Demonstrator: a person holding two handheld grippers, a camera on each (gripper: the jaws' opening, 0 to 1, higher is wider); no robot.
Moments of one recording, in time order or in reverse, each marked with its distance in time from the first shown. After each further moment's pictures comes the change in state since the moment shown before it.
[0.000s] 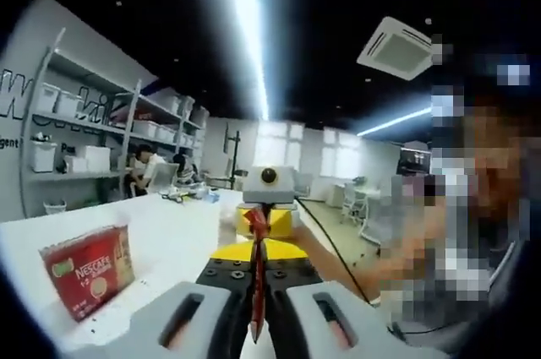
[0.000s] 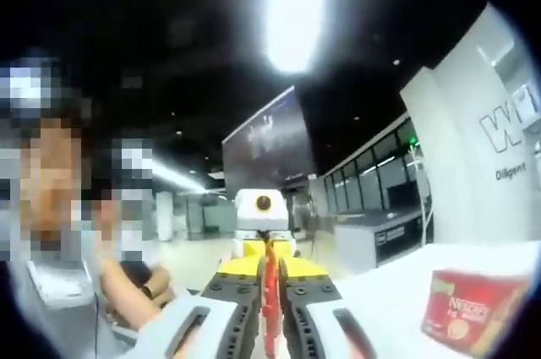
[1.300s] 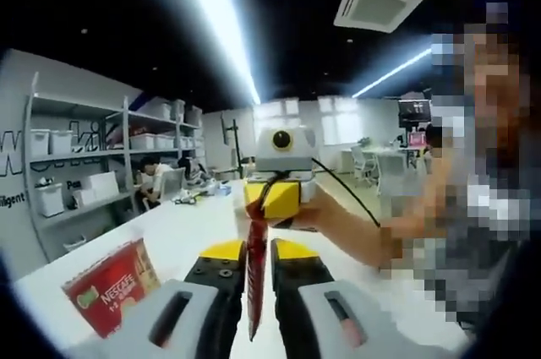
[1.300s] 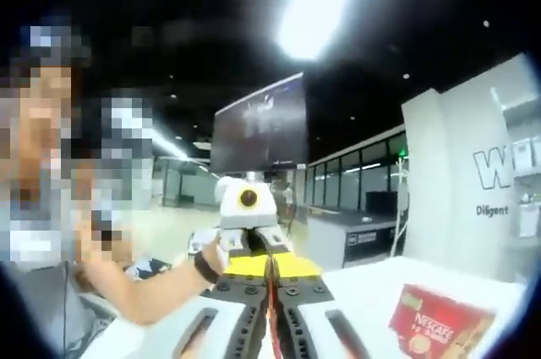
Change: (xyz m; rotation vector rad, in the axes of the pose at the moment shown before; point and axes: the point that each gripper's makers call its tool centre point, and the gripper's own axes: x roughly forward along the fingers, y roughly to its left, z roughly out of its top) left arm 0.006 0.005 -0.024 0.250 0.077 0.022; right arm 0.003 -0.011 -0.006 -0.172 0.111 -0.105
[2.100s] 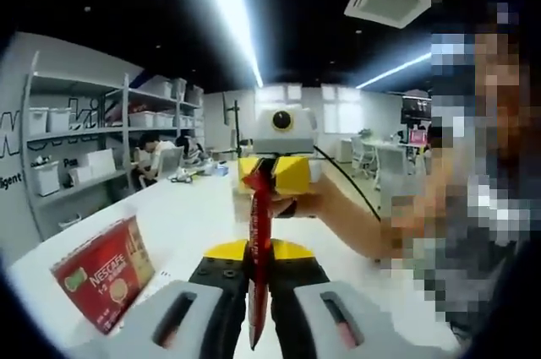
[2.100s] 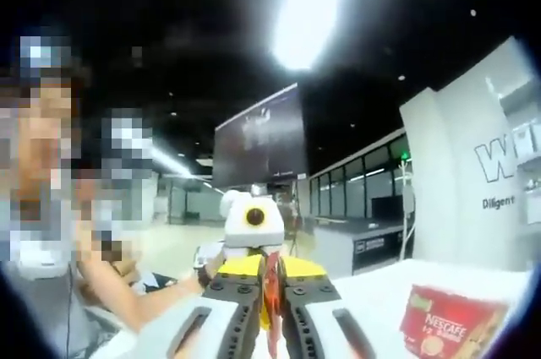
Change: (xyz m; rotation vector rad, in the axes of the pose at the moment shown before) left arm 0.018 0.003 -0.025 -0.064 0.103 -0.012; right arm 0.002 -0.006 0.003 0.046 -0.072 0.025
